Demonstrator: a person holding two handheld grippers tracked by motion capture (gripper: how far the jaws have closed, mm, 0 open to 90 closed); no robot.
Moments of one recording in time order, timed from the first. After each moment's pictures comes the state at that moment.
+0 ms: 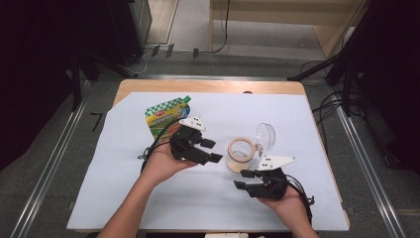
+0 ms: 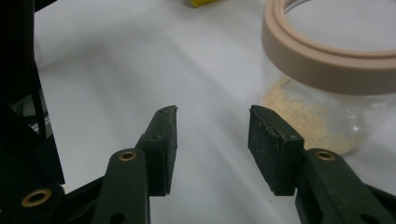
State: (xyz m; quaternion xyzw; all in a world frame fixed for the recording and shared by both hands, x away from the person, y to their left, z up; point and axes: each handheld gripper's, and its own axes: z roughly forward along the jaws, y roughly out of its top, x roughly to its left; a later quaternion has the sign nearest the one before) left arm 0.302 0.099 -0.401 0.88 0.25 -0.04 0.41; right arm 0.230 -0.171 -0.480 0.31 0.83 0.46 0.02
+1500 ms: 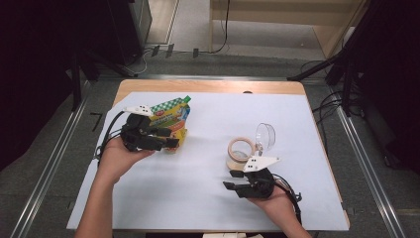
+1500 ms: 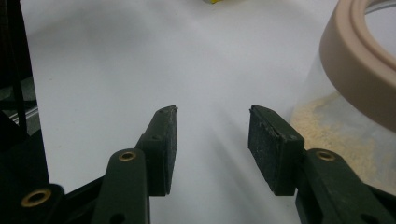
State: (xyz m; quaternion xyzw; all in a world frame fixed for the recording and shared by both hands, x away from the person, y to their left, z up) left arm 0.304 0.215 -0.377 0.84 0.35 0.00 0.42; right arm 0.235 -0.142 -0.487 0.28 0.85 0.45 0.03
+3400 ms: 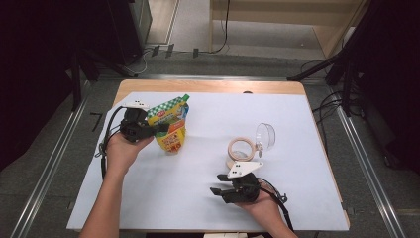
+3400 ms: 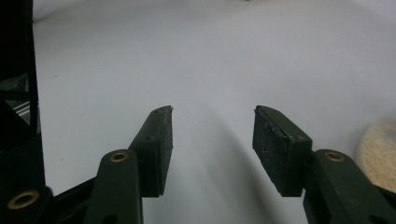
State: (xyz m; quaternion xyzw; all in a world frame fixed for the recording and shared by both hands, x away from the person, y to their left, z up) left arm 0.334 0.224 -0.400 0.81 0.42 0.07 0.41; right arm 0.229 -0.107 -0.504 0.25 0.86 0.45 0.02
